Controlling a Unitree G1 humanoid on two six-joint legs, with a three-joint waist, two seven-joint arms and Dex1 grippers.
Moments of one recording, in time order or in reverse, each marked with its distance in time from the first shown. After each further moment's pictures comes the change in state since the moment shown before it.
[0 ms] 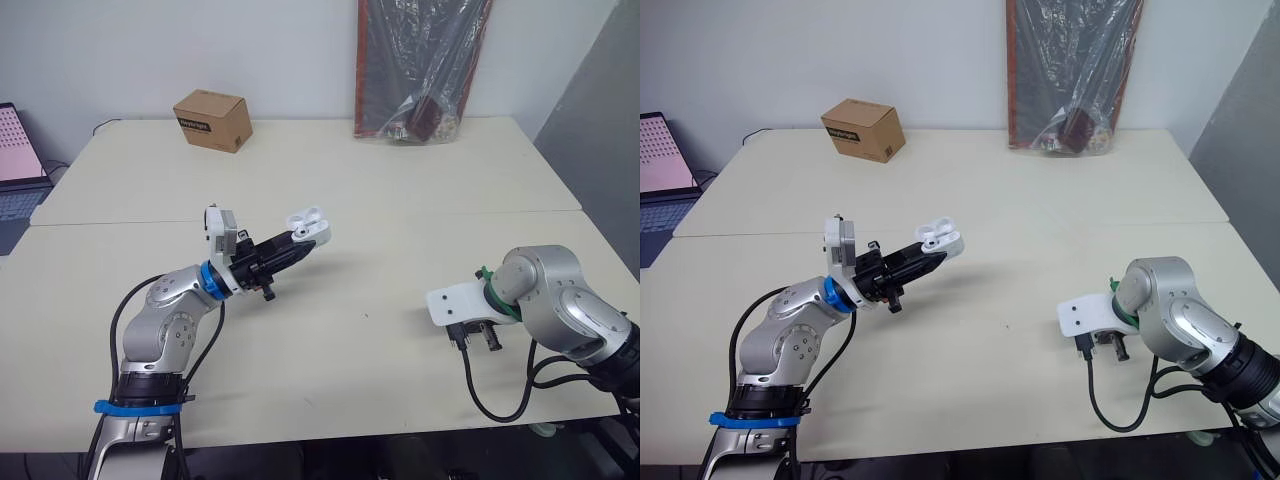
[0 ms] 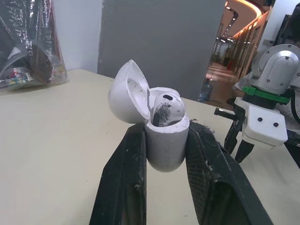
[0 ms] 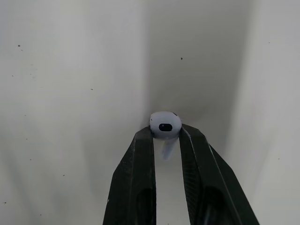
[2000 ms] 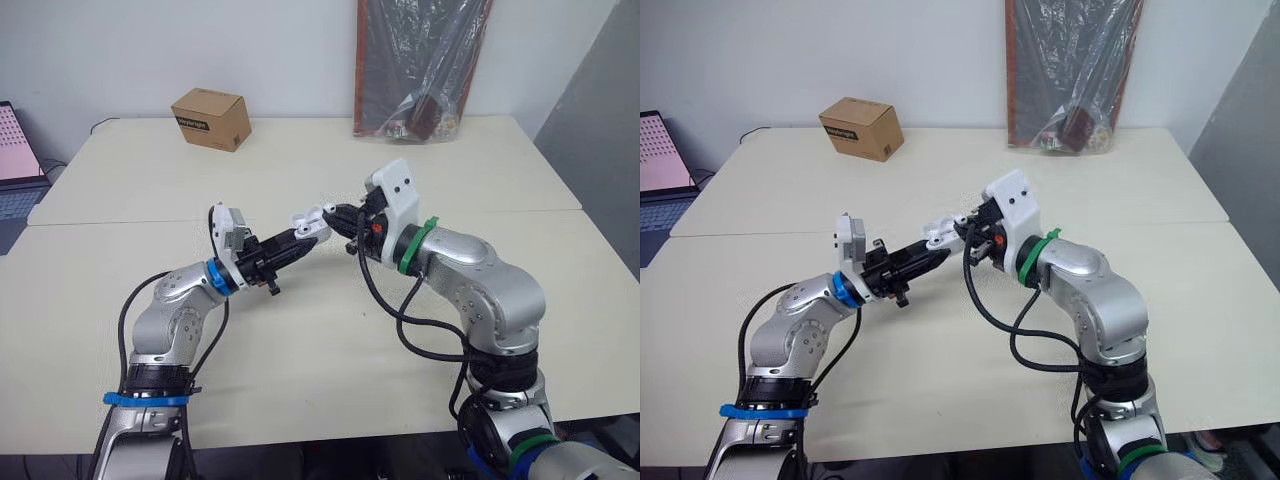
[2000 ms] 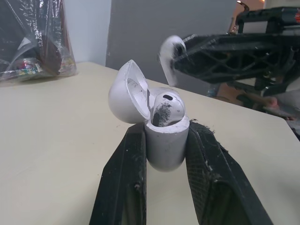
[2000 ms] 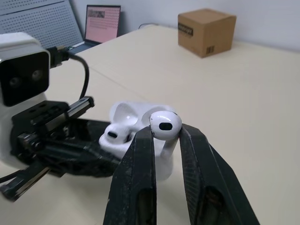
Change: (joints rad) left arm -0.041 -0.016 -0.015 0.068 0.048 -0.022 0.018; right arm -0.030 0.886 -0.528 -0.098 0.685 0.367 -1.044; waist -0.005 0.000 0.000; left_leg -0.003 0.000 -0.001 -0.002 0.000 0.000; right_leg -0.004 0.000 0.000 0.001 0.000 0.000
